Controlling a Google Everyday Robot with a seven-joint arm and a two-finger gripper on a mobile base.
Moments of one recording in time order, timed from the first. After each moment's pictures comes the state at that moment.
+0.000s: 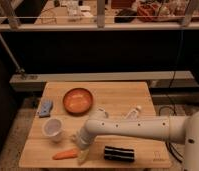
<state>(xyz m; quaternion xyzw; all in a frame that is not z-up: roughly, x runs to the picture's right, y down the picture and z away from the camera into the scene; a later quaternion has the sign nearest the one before) -0.116 0.313 0.758 -0.35 -0.31 -0.10 0.88</state>
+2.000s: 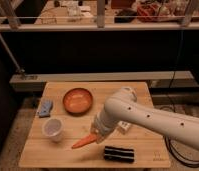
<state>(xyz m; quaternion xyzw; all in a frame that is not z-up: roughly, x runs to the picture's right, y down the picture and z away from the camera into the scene) -0.005 0.188 0.646 -0.27 -0.26 -0.20 0.91</state>
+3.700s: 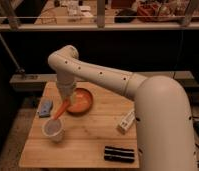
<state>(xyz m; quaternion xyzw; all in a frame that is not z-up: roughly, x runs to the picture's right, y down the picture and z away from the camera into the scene) -0.153 0.055 0.743 -0.31 -0.22 -0.40 0.83</state>
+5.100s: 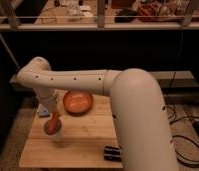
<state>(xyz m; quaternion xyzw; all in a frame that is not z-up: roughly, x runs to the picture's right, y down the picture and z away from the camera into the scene) -0.204 0.109 0.719 -0.33 -0.17 -0.52 0.77</state>
